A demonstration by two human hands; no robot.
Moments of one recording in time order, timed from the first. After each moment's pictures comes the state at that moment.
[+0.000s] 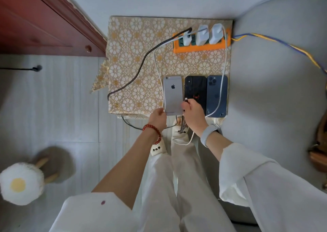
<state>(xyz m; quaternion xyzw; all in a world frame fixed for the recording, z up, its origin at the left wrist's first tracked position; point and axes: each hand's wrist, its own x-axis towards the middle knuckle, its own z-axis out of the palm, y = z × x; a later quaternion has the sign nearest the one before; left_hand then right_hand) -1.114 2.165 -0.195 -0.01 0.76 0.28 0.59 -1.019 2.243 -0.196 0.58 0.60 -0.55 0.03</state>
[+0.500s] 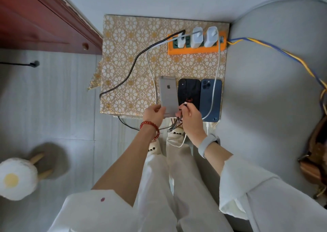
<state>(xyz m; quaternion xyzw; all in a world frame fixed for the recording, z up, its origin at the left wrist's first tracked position) -1.105 2.189 -0.206 0.01 0.81 0.31 0.50 -0.999 2.247 -0.199 0.58 0.56 -0.59 -0.05</state>
